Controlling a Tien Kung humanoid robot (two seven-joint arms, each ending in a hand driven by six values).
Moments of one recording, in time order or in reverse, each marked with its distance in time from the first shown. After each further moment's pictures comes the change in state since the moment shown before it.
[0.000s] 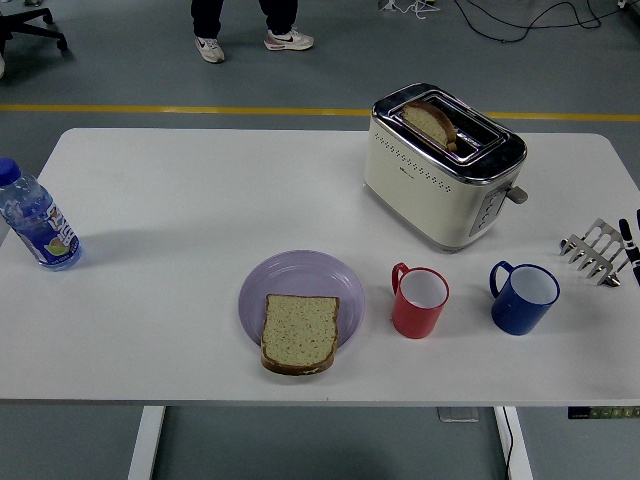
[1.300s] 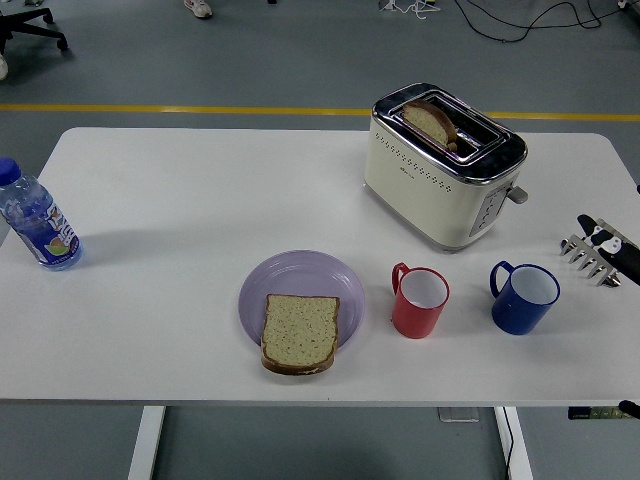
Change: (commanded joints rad) left arm 0.004 -0.003 -0.004 0.000 0.001 -0.004 -0.004; right arm -0.098 -0.100 -0.258 0.206 -1.081 -0.372 0.353
